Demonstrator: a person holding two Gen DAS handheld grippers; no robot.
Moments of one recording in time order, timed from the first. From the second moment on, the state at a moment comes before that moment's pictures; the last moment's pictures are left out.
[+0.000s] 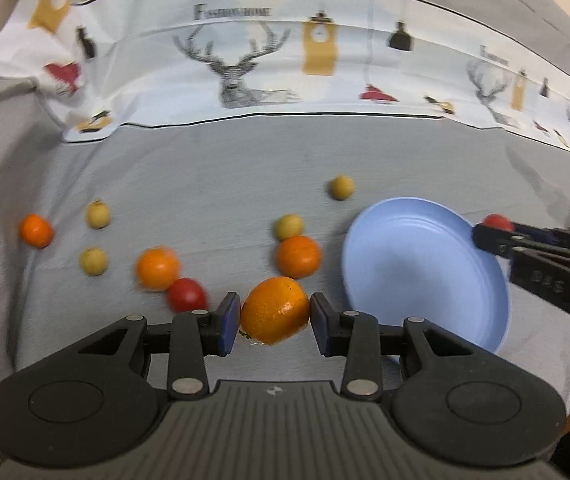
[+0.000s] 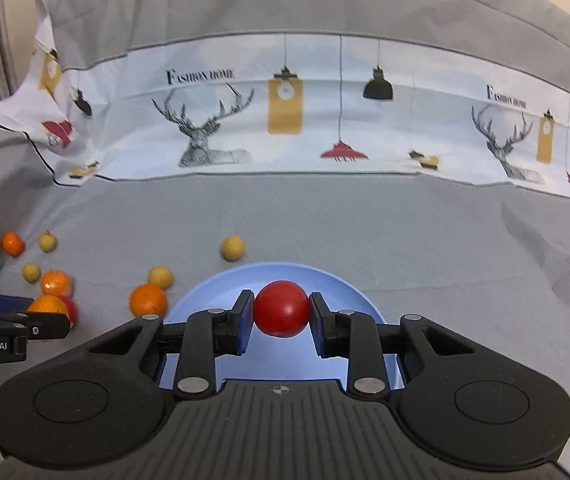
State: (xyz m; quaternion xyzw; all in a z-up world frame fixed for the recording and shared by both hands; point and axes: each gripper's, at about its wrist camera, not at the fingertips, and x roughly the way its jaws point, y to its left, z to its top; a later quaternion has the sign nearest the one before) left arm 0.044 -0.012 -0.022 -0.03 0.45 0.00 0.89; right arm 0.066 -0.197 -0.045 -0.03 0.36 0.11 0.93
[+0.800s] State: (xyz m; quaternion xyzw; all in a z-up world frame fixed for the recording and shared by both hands) left arm 0.061 -0.074 -0.041 -0.01 0.45 -0.11 0.89; right arm 0.072 -0.223 -0.054 -0.02 0.40 0.09 0.91
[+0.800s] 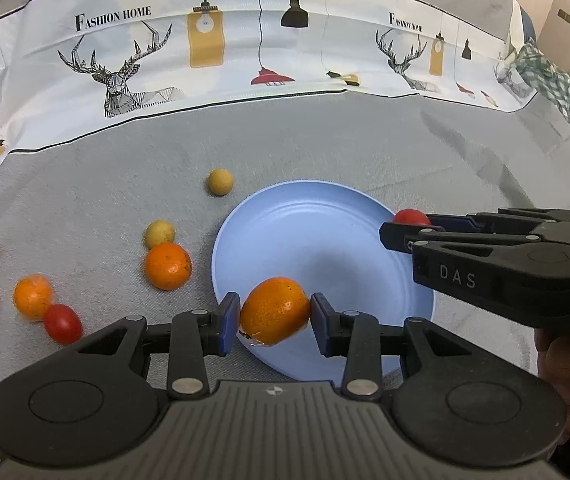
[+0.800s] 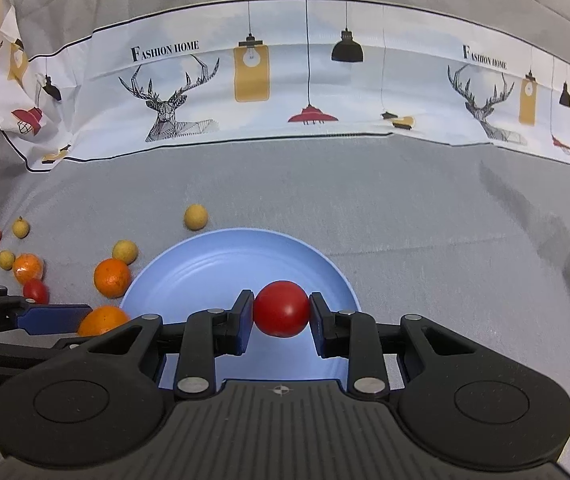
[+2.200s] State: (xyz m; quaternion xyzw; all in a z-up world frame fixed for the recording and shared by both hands) left arm 0.064 -0.082 -0.044 -0.02 0.47 -0.14 0.87; right arm 0.077 -0.221 -0.064 -0.04 0.42 0.08 0.90
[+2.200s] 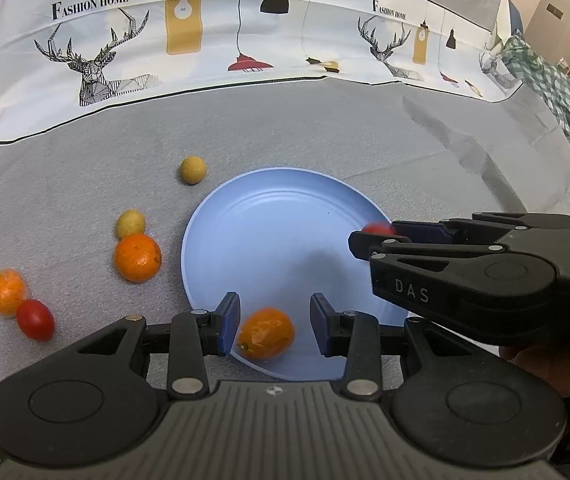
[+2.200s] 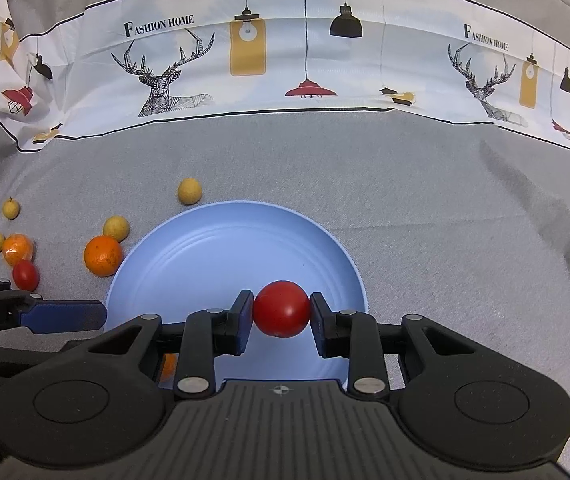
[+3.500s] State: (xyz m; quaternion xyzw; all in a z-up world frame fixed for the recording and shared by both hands) left arm 0.065 -0.074 -0.040 -0.03 0.46 -0.12 0.88; right arm 0.076 -0.224 -0.056 -0.02 0.40 0.04 0.92
